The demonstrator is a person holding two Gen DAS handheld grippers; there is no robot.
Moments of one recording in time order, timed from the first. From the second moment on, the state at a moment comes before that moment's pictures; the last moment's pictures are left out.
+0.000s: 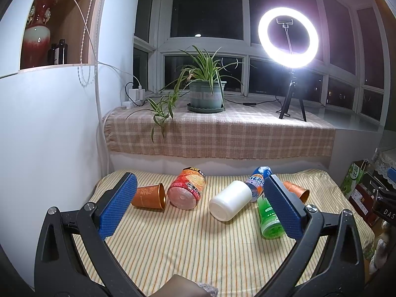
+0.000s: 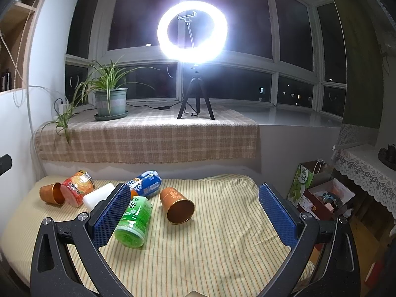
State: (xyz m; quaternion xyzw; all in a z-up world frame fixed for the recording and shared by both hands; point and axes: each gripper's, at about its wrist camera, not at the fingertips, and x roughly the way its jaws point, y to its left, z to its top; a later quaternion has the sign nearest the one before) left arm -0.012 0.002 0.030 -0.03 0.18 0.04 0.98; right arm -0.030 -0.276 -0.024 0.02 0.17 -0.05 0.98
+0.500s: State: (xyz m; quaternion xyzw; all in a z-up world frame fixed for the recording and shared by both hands) left arm -0.012 -0.003 0.027 -0.03 0.19 0.03 0.98; right arm -0.029 -0.277 -0.025 0.01 0.18 -0.05 0.98
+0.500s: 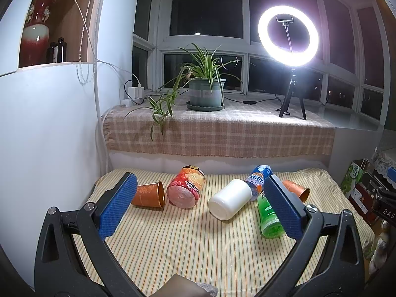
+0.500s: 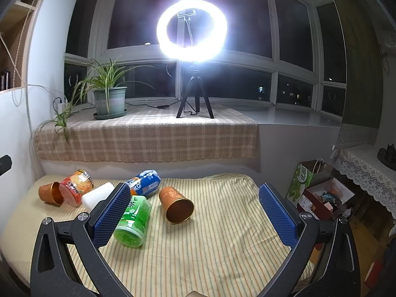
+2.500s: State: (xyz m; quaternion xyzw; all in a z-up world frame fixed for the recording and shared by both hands) left arm 0.242 -0.052 -0.114 0.09 0.56 -0.19 0.80; right arm 0.014 -0.318 -0.077 0.02 0.29 -0.08 0.95
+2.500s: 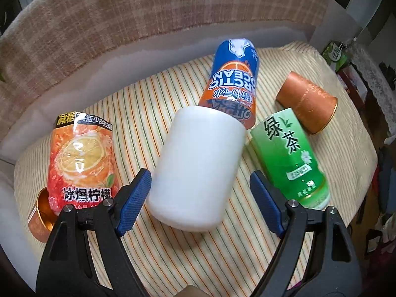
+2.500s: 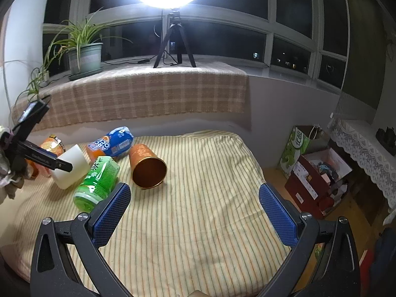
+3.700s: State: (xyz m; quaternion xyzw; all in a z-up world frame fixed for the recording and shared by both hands) left arm 0.148 -0.008 -0.113 0.03 0.56 -0.15 0.82; right arm 0.002 -0.295 -0.074 0.00 0.29 -0.03 0.96
